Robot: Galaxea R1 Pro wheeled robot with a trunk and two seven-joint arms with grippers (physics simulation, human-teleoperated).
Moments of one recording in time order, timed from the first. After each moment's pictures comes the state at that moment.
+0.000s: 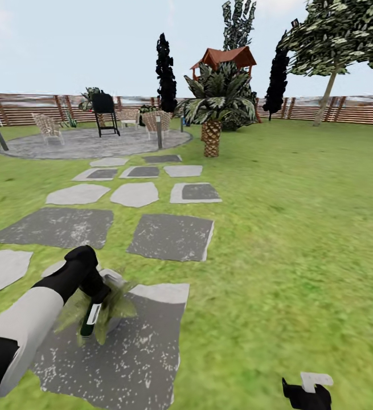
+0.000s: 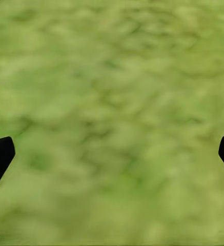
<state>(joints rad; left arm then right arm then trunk) -0.99 0.20 -0.24 -0.62 -0.91 1.00 -1.18 -0.47 -0.16 -0.27 -0.05 0.22 -0.39 -0.08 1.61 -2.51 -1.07</state>
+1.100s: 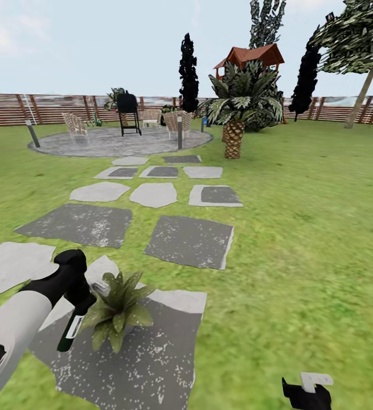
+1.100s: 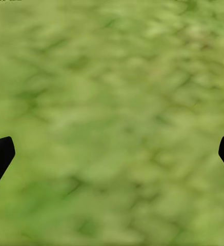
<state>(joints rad) -0.97 0.26 -0.27 -0.62 -1.09 0.98 -1.39 -0.47 -0.16 -0.27 -0.05 0.22 -0.39 -0.08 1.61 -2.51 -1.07</state>
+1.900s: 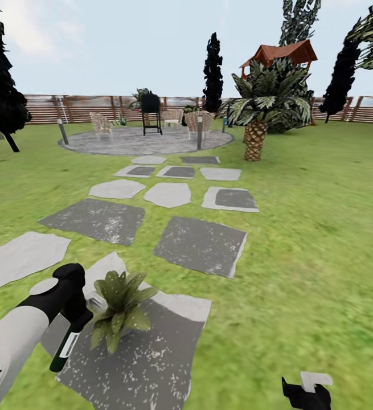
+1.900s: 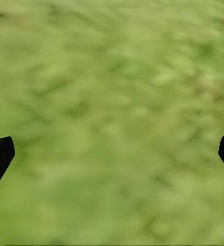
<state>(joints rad) -0.89 0.27 -0.26 -0.63 -1.10 0.98 -1.38 -0.47 -0.16 -0.27 -0.05 0.22 -0.39 -0.08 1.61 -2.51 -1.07</state>
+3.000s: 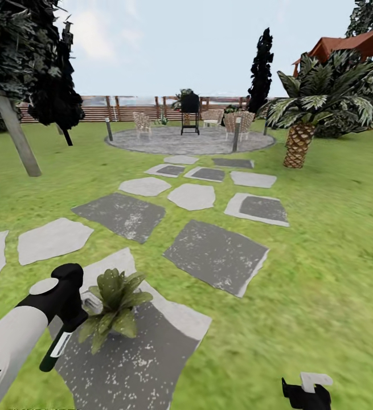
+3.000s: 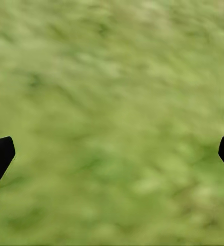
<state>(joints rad) -0.89 0.27 -0.25 -0.63 -1.19 0.99 -1.38 -0.47 -0.16 -0.27 -0.05 0.22 -0.39 -0.08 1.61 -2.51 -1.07</state>
